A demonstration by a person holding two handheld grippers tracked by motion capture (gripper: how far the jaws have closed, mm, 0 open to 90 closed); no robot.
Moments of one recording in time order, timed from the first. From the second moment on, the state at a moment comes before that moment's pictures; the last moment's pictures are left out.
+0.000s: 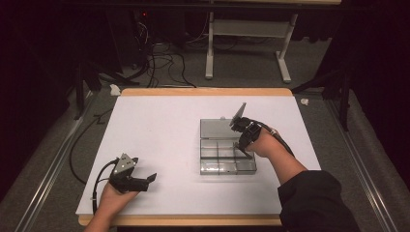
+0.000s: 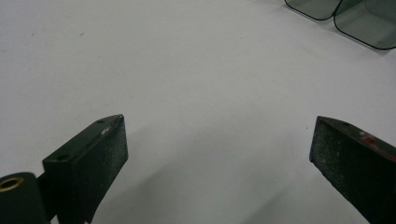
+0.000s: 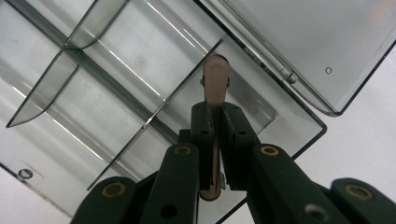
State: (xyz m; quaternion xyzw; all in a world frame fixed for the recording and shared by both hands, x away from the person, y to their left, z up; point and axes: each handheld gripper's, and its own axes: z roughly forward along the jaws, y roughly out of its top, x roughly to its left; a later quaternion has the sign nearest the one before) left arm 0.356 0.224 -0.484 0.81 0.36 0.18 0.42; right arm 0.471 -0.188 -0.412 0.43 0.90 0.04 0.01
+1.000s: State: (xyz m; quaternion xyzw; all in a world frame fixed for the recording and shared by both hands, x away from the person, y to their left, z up) left arm 0.356 0.224 -0.484 0.81 0.36 0.17 0.43; right arm 0.477 -0.186 -0.416 0.45 0.89 0.03 0.01
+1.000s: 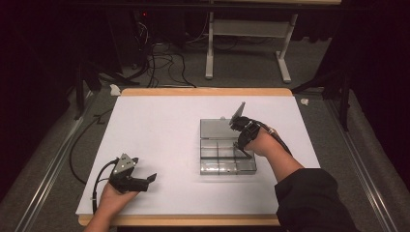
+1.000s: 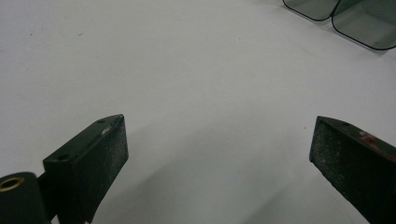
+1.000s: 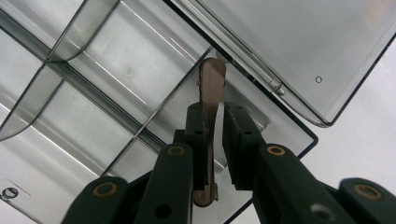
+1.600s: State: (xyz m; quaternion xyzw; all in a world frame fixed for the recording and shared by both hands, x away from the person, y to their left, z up) left arm 0.356 0.224 -0.484 0.81 0.36 0.17 0.43; right arm 0.474 -0.186 -0.413 0.44 0.90 0.04 0.01
